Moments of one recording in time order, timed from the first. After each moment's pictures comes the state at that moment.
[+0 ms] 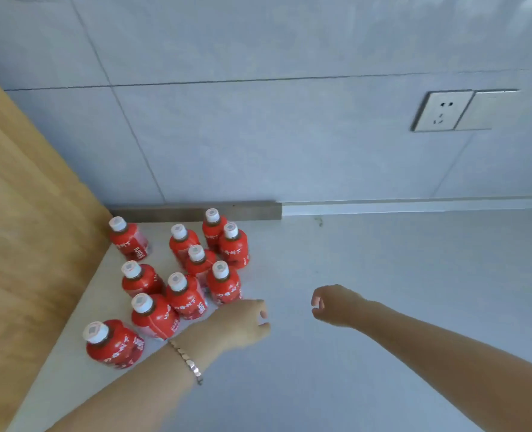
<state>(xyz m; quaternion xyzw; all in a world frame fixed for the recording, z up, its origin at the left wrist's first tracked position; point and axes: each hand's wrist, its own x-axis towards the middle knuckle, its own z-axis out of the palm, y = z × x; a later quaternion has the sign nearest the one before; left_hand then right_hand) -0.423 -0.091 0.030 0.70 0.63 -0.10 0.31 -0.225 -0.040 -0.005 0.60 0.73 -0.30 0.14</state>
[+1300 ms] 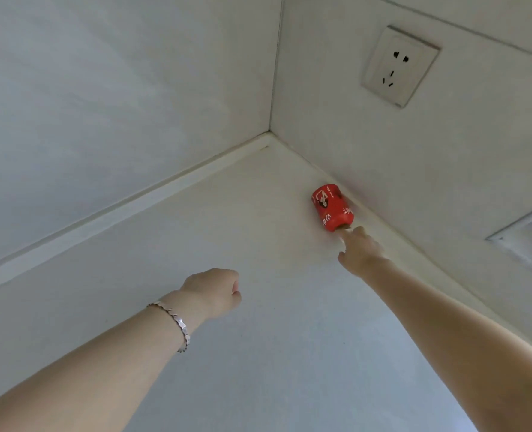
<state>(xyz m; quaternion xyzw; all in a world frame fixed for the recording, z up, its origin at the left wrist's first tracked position) 0.465 0.083 -0.036 0.86 0.39 -0.23 0.24 0.712 -0.024 -0.052 0.91 0.38 -0.19 0.04</state>
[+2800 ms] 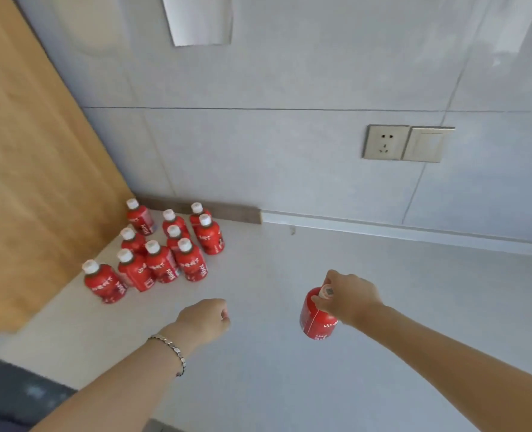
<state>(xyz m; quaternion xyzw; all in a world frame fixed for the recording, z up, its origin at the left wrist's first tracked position) -0.273 -0.168 0.039 0.55 0.80 -0.05 0.24 -0.032 -0.077 0.069 0.57 0.80 -0.20 0.04</state>
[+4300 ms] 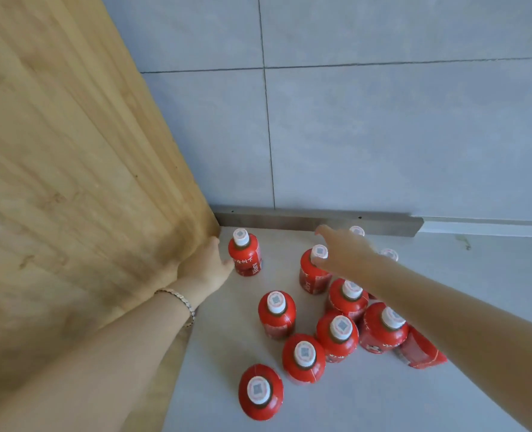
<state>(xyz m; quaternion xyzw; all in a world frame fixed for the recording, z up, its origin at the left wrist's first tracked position) -0.766 0.023 0.017 0.53 0.83 0.04 0.17 -0.538 0.077 0.037 0.59 0.79 -0.18 0.04</state>
